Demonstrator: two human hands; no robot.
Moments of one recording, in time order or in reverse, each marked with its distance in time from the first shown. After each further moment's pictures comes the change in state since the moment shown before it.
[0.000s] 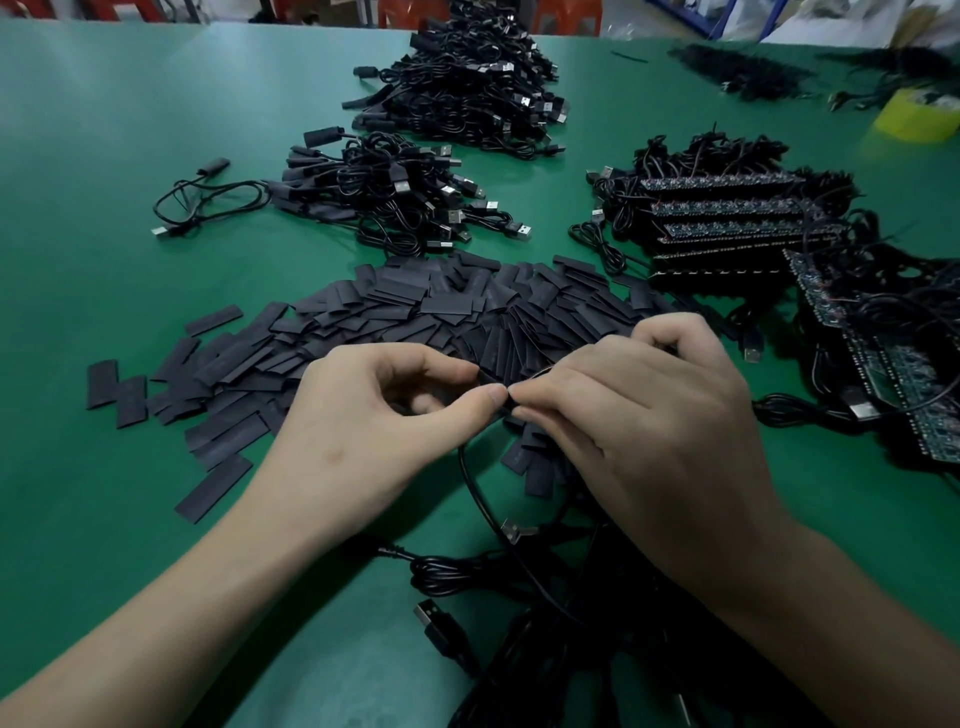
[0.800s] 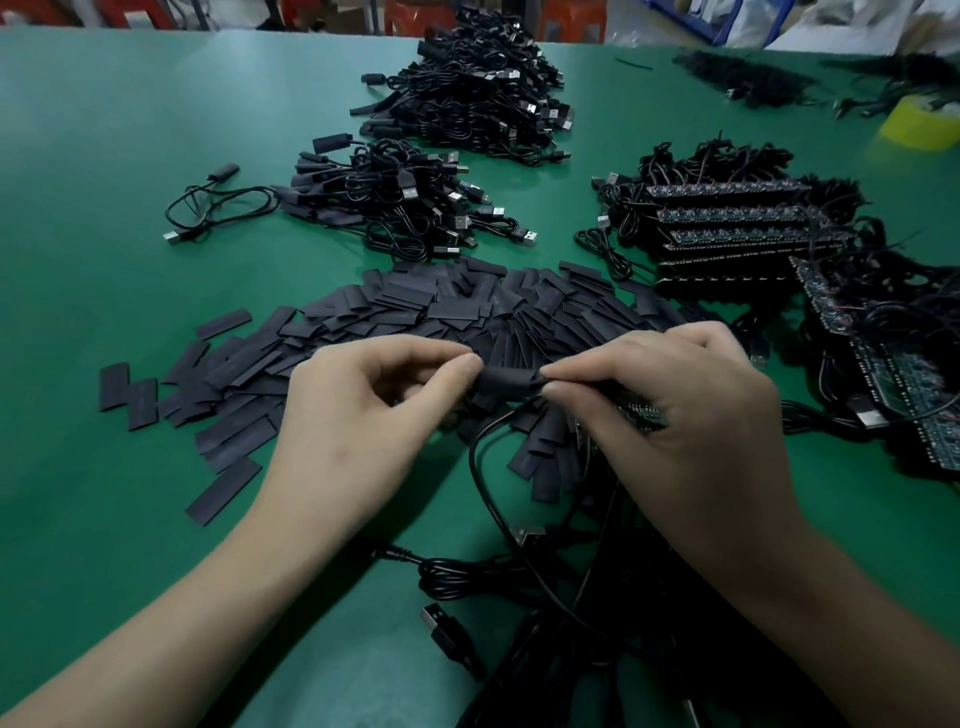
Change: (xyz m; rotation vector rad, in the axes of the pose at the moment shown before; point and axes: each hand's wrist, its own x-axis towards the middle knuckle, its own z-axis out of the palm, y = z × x) left_hand 0.004 -0.011 0.002 0.072 0.186 0.123; right_hand -0.002 0.007 -0.002 0.245 0.014 0.286
